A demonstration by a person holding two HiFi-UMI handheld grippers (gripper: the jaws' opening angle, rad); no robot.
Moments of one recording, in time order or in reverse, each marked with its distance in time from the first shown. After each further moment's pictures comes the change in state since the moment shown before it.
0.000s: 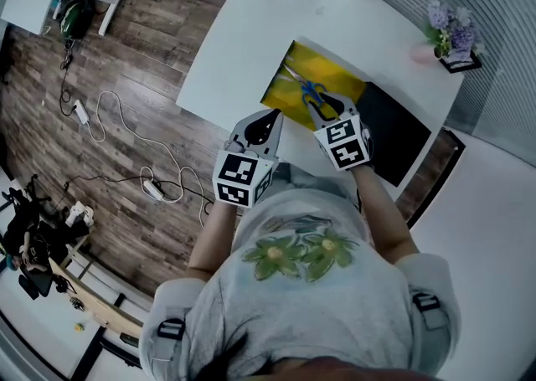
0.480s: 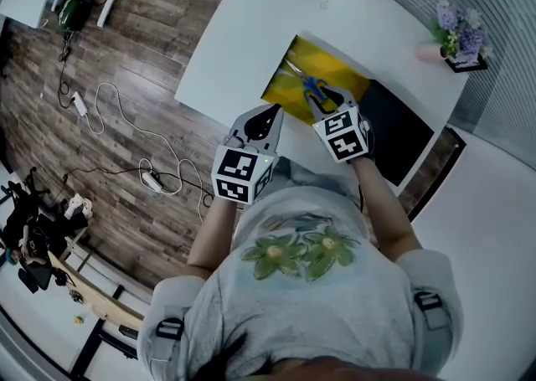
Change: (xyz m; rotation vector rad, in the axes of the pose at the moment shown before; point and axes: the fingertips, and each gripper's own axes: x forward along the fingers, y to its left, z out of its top) left arm 0.010 0.007 -0.005 -0.023 0.015 0.009; right arm 0.020 -0.006 -0.006 -0.033 0.057 0.015
